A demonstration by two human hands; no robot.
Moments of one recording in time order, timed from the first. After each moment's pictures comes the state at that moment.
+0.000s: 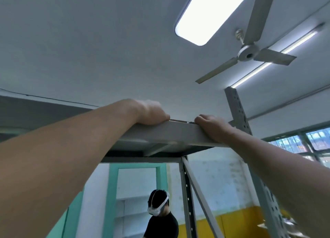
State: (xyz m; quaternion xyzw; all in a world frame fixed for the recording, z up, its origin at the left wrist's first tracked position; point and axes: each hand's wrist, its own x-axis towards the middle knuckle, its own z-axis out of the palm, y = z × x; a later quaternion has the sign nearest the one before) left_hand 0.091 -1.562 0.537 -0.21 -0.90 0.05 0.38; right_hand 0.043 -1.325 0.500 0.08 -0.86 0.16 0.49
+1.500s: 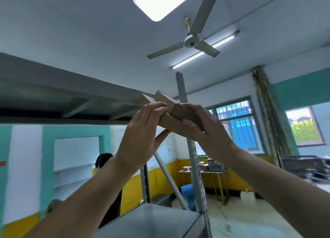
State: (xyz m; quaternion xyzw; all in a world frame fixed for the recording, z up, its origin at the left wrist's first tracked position) left_hand 0.172 -1.618 0.319 -0.57 -0.43 -0.23 0.66; right_hand 0.284 -1.434 0.297 0.14 -0.76 0.13 0.63
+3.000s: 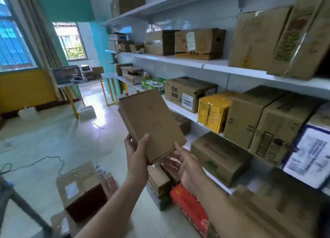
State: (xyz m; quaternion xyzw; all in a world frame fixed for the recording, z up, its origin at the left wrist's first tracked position) left_hand 0.743 -1.823 -0.081 -0.42 -0.35 -0.59 -0.60; right_hand 0.883 -1.867 -0.109 -0.44 -0.21 0.58 0.65
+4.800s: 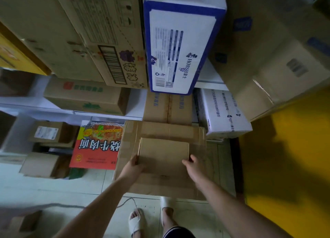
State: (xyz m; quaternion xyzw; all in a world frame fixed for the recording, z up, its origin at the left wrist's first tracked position) left_hand 1.103 -1.854 -0.450 -0.66 -0.41 0.23 -0.58; right_hand 1.197 -2.082 -0.443 -0.80 0.21 0.41 0.38
